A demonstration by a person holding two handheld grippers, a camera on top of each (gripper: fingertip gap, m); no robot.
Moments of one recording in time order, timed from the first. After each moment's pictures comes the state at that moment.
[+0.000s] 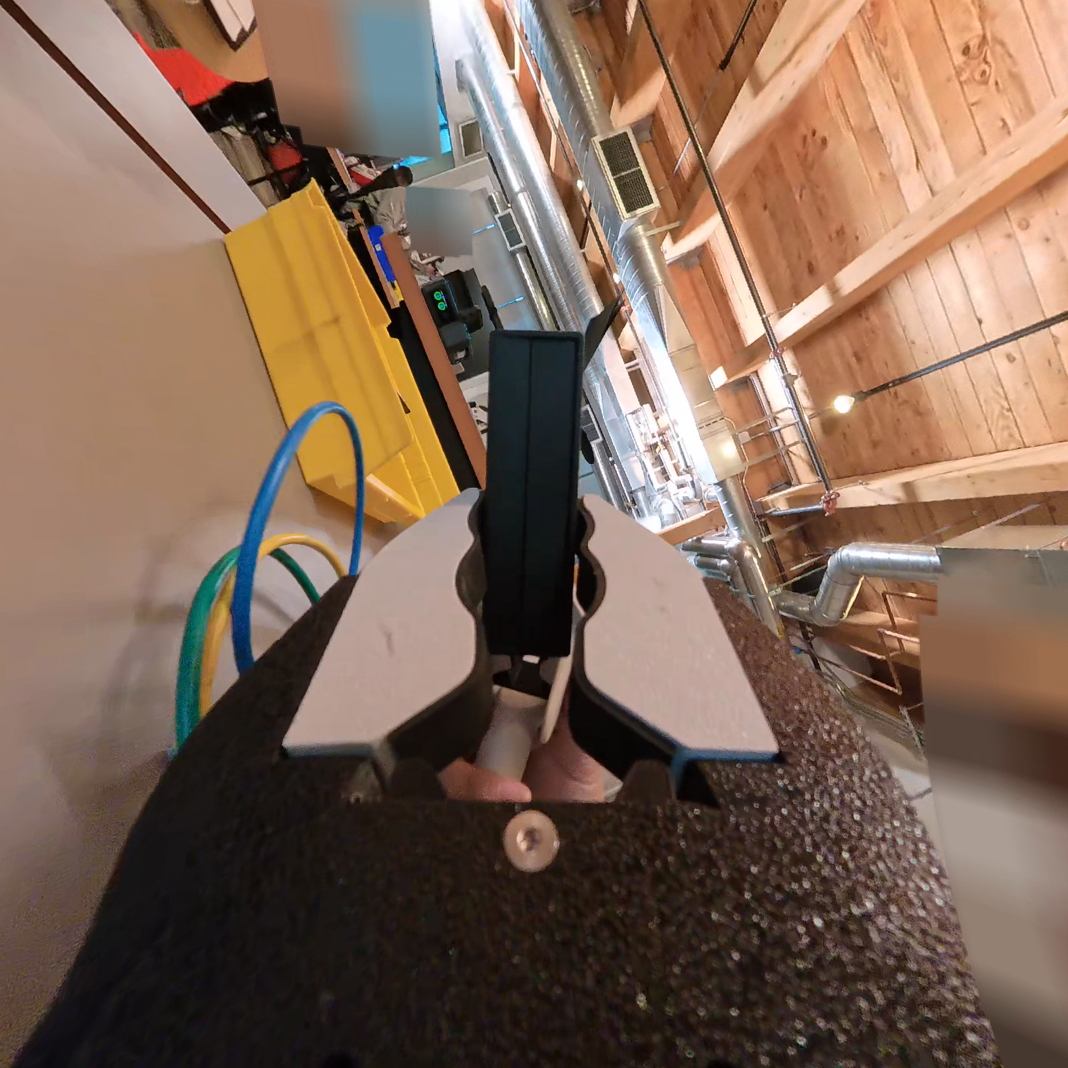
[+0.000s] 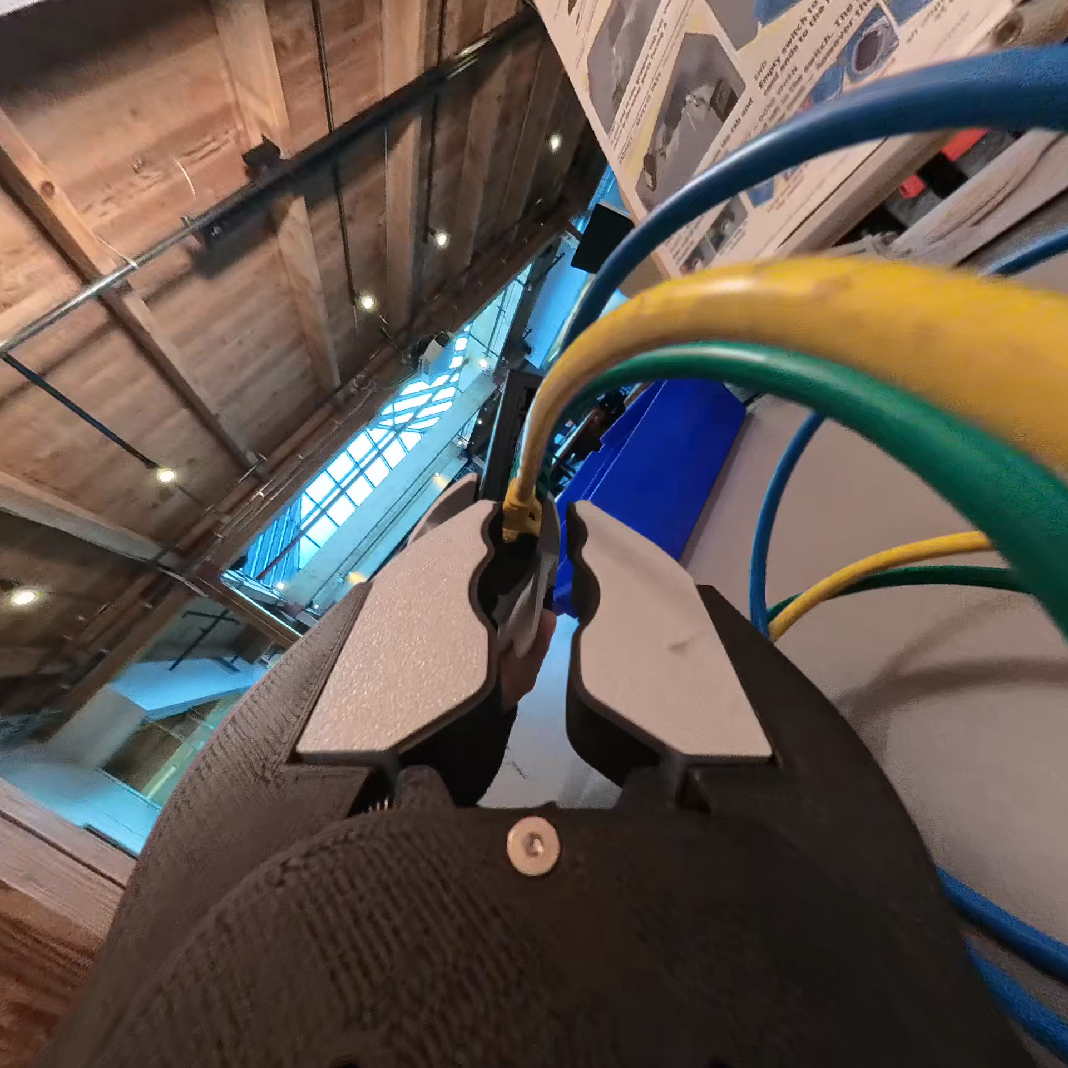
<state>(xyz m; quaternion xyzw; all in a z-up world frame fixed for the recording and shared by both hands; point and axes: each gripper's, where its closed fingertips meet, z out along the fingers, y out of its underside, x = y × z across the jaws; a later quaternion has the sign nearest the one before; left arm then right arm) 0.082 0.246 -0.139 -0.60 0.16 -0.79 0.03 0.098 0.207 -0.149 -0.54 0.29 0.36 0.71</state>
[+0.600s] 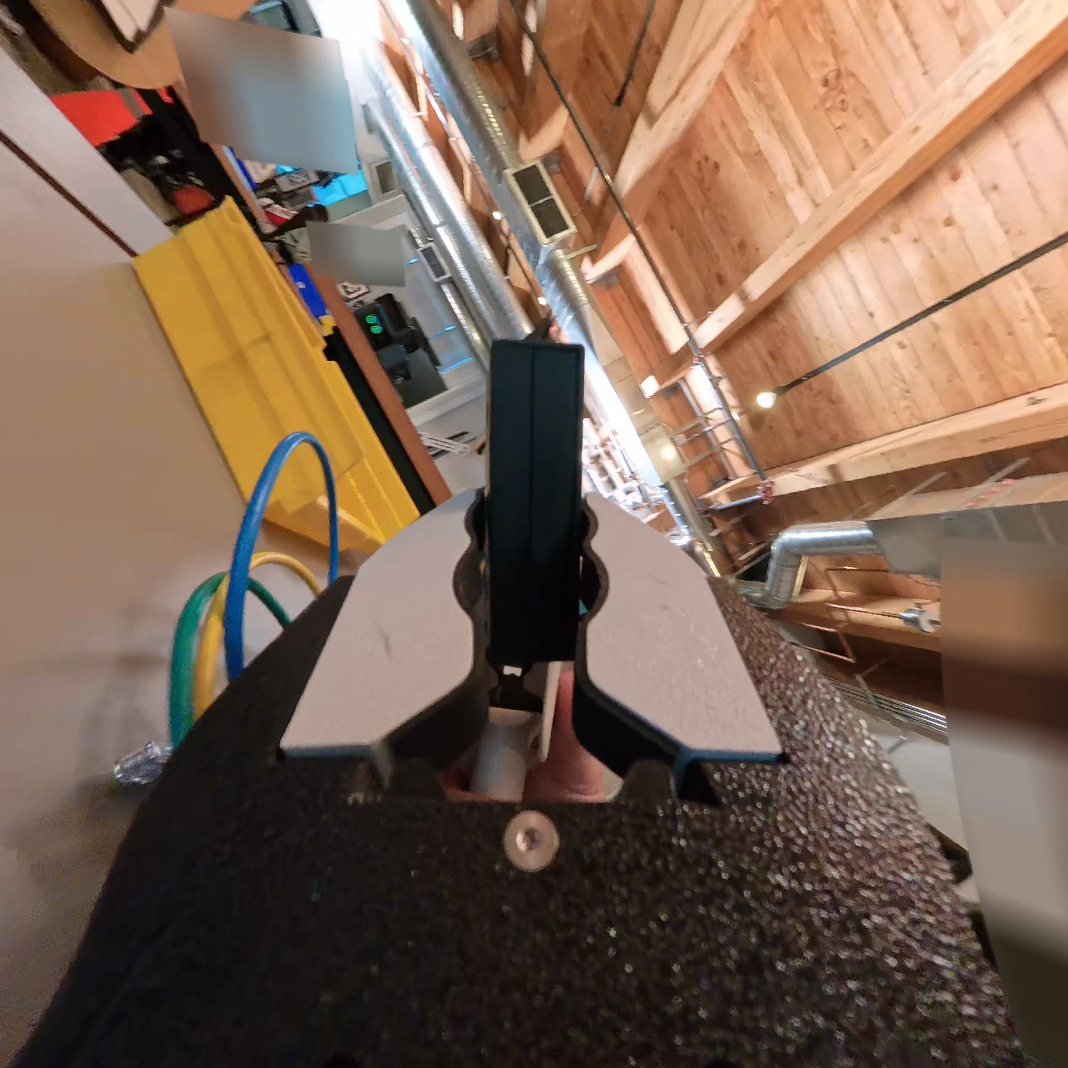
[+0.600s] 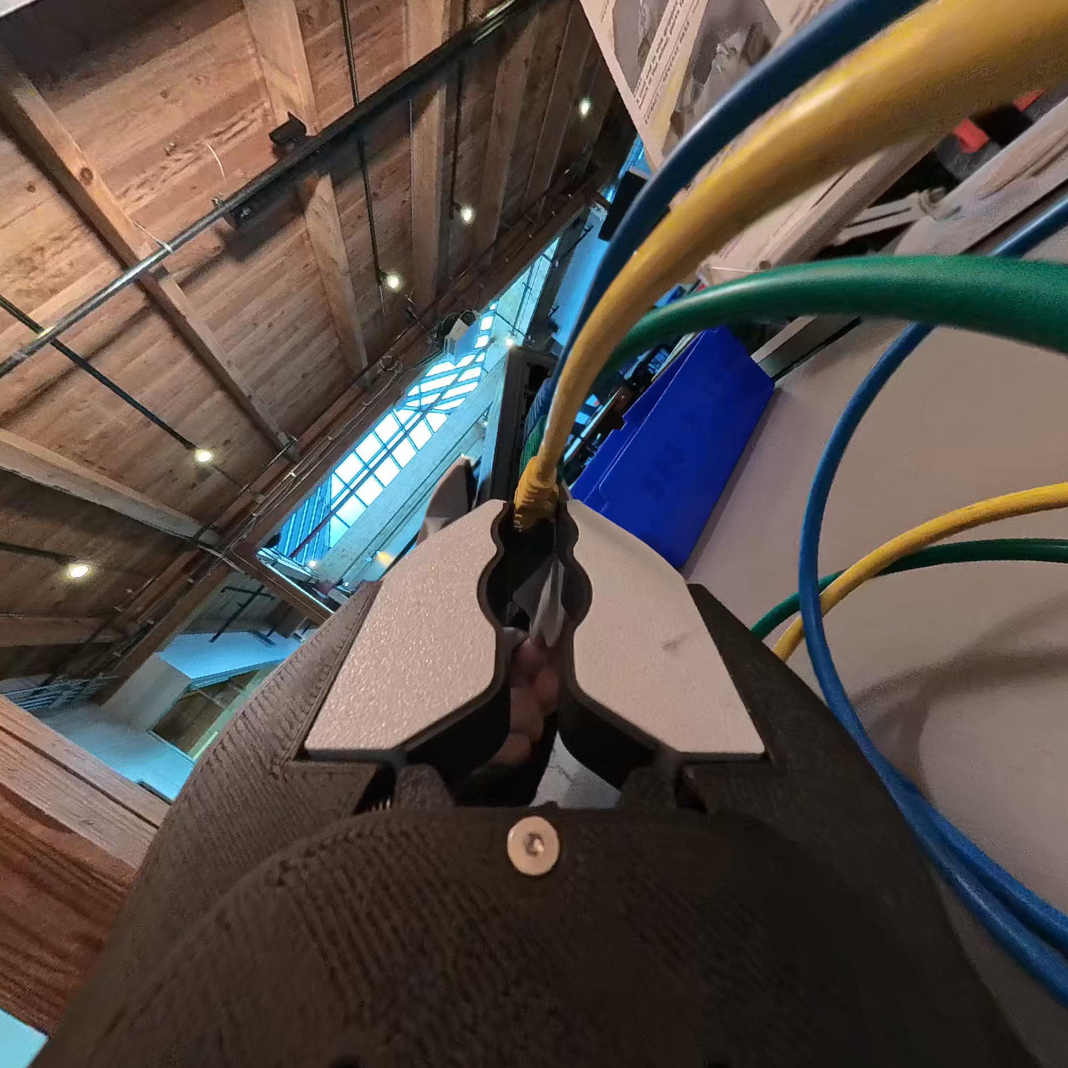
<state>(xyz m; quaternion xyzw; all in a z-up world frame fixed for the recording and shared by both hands) 0.082 0.232 -0.137 -0.52 0.16 -0.84 0.04 0.091 0.203 -0.154 -0.54 0.27 0.38 0.70</state>
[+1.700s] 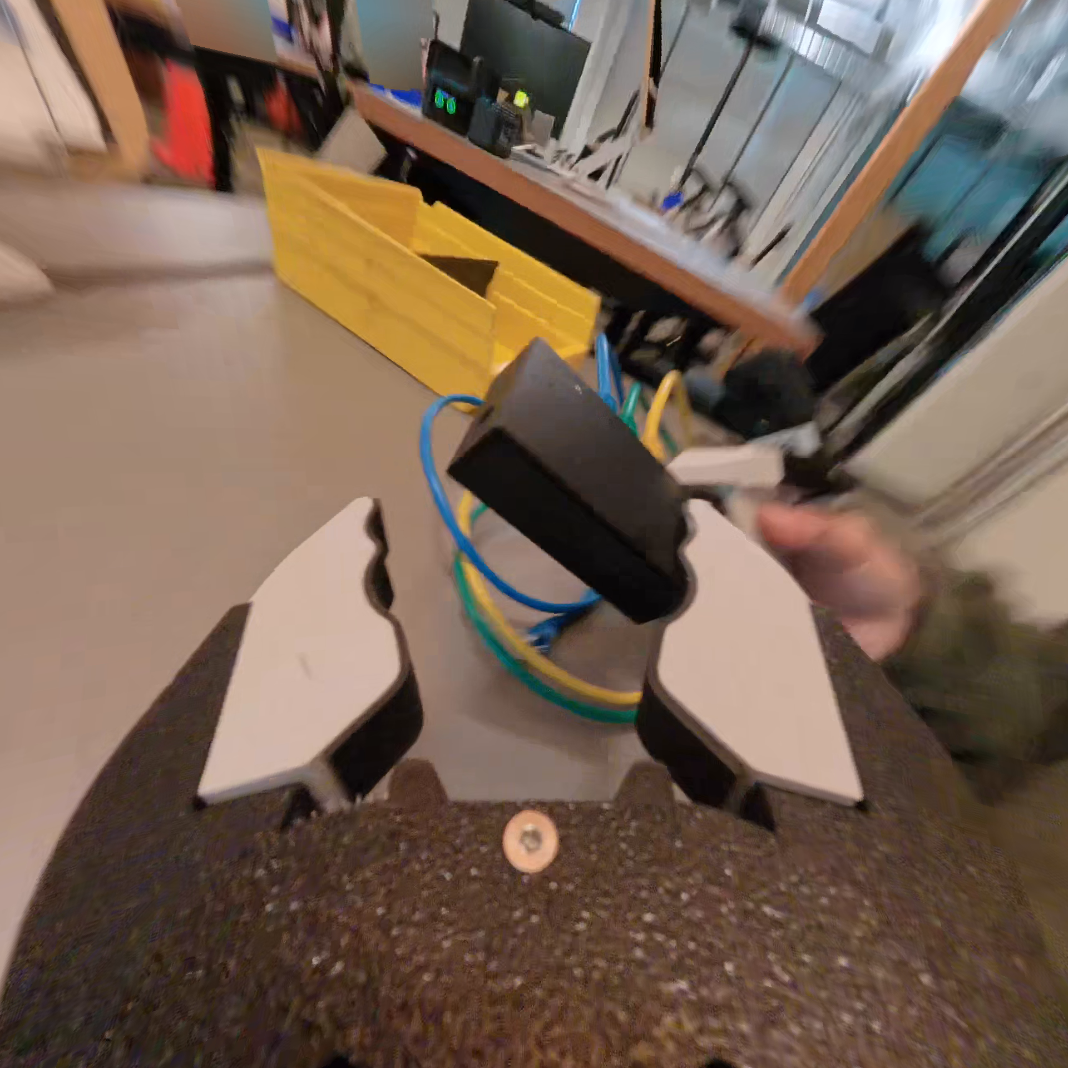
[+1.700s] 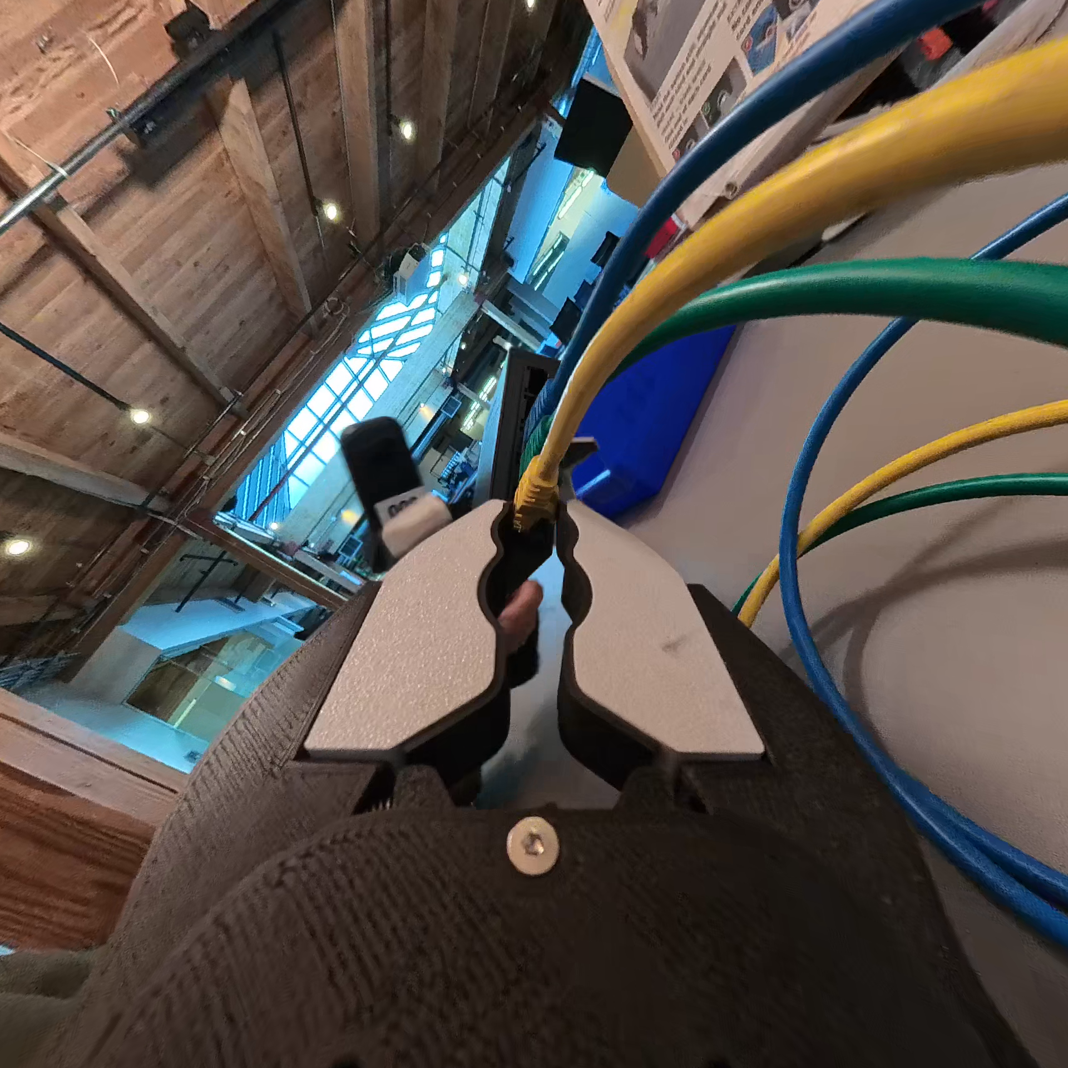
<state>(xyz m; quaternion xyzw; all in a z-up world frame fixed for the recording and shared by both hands) 0.067 0.227 -0.171 -0.54 0.52 -0.64 0.19 0.079 0.180 -0.168 -0.59 0.28 0.38 0.66</state>
